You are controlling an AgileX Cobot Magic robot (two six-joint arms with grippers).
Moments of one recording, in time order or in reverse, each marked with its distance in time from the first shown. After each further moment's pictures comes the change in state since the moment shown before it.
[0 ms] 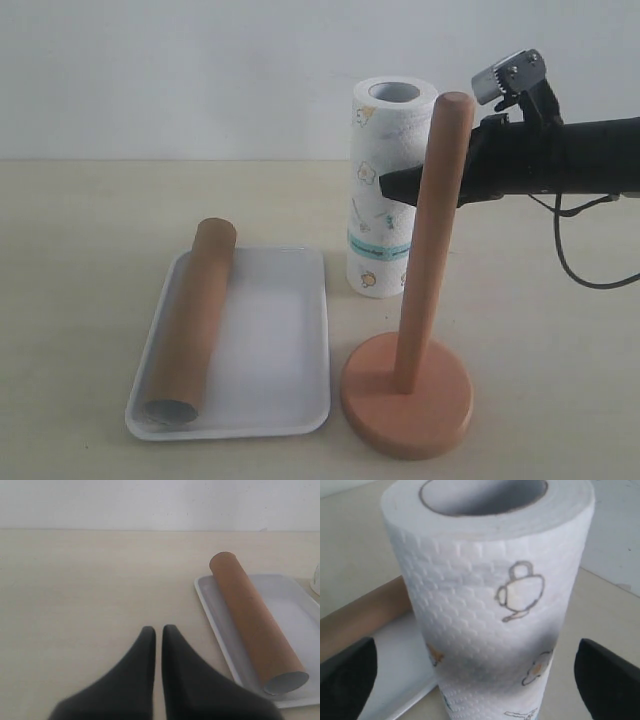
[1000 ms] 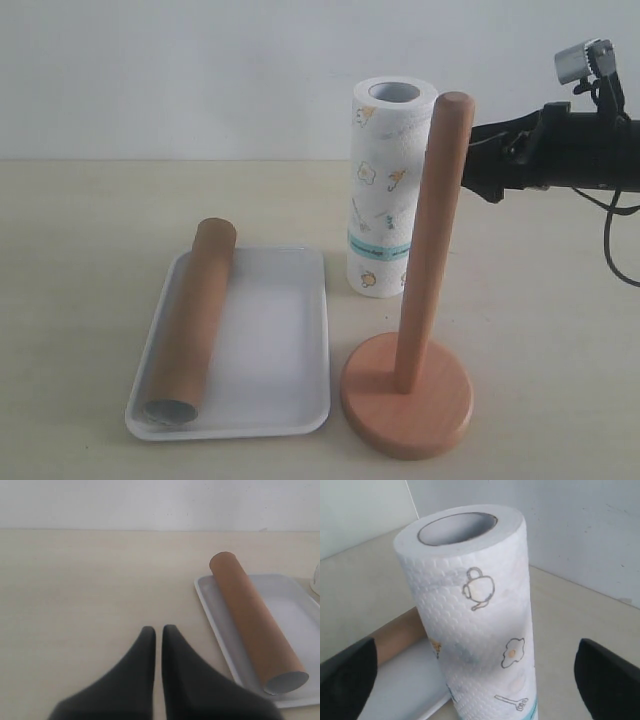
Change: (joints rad) left arm 0.000 0.000 0.000 0.000 0.000 0.000; right arm -0.160 0.000 0.031 -0.001 0.251 0.025
